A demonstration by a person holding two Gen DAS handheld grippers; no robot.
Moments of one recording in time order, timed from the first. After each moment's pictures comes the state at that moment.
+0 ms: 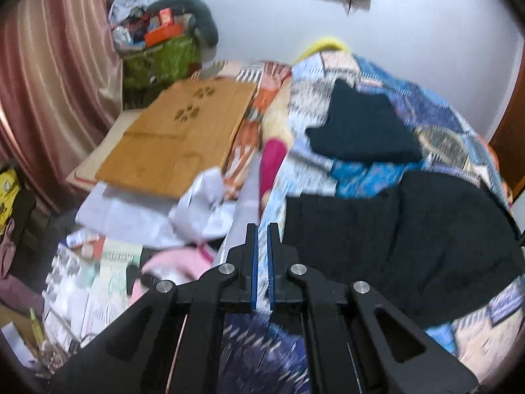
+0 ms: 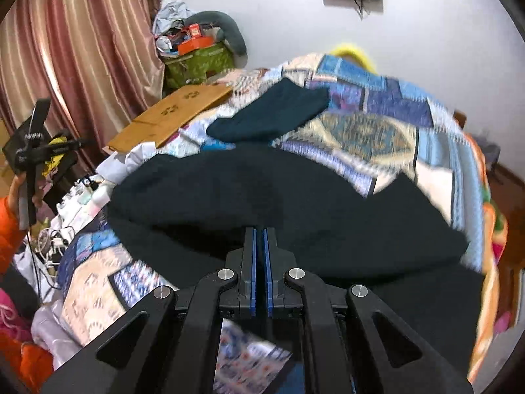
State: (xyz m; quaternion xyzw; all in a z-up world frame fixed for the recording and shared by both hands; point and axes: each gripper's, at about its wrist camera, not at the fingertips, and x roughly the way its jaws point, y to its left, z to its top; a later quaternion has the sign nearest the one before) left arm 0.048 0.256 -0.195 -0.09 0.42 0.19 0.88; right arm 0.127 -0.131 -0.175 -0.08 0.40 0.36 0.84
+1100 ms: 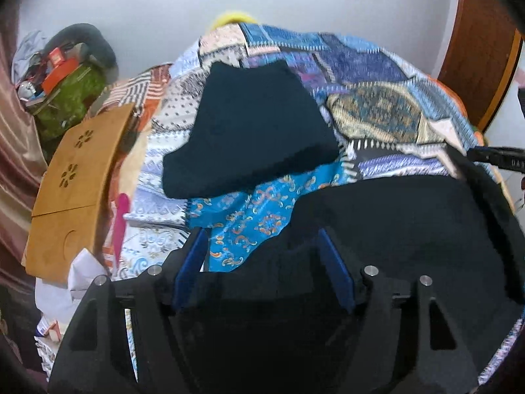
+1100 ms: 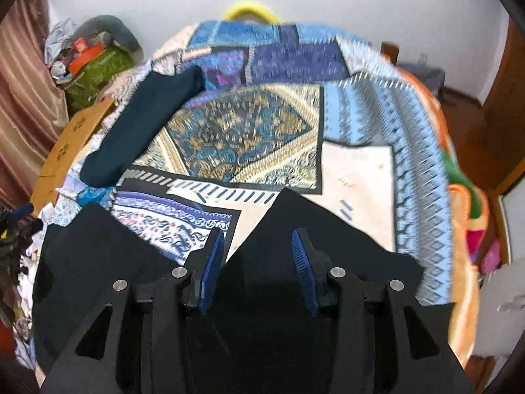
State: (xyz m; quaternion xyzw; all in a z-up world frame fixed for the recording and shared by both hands) left arm 0.247 0.124 -0.231 0.01 0.47 0.04 0.88; right arm 0.312 -0.171 -0.215 -0.02 0.52 0.20 0.83
